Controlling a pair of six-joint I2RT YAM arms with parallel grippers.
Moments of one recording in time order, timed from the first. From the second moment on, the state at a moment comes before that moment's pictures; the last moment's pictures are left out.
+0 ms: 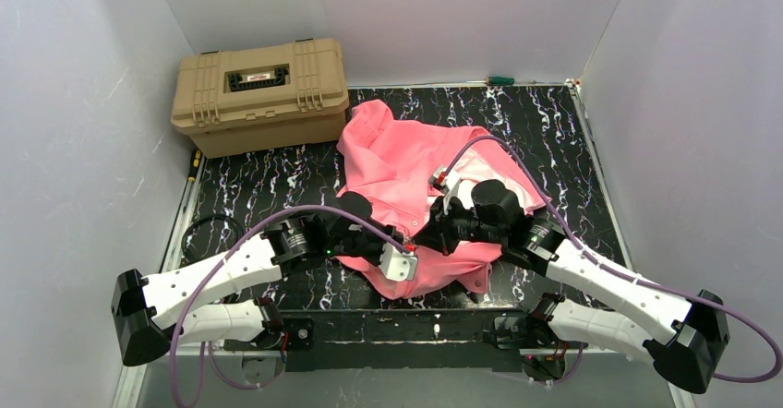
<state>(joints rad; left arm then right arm) -1.07 1.06 0.90 -0.46 0.22 0.96 0.89 0.94 0.72 -0.21 -0.36 0.29</state>
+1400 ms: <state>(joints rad) -1.08 1.05 0.89 -0.60 0.59 1.26 0.72 1.21 0.99 -0.56 -0.73 0.33</state>
